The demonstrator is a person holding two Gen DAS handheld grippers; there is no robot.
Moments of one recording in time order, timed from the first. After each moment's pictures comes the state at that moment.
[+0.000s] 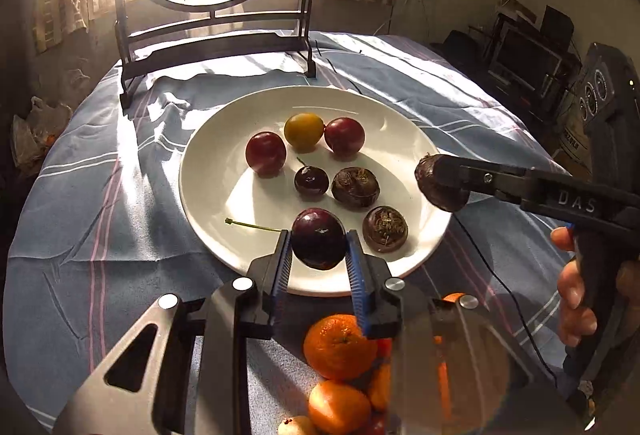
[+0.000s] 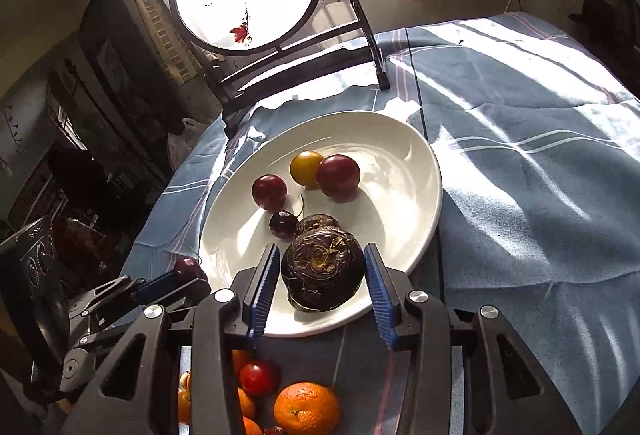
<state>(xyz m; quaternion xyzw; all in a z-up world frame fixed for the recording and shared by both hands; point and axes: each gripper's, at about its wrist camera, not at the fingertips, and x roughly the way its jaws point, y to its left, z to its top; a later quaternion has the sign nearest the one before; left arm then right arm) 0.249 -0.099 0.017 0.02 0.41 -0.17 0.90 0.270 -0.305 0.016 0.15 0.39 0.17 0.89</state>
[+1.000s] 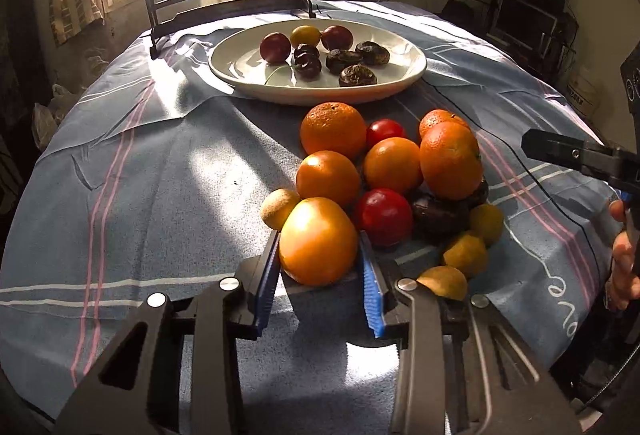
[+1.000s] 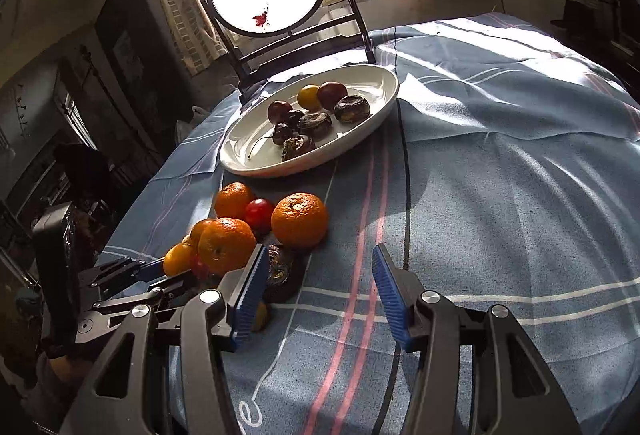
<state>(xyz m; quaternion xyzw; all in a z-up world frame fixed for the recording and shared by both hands) 0.119 -0.076 -0.031 0.05 0.41 -0.15 0.90 0.115 -0.322 -0.019 0.12 0.36 0.17 0.91</state>
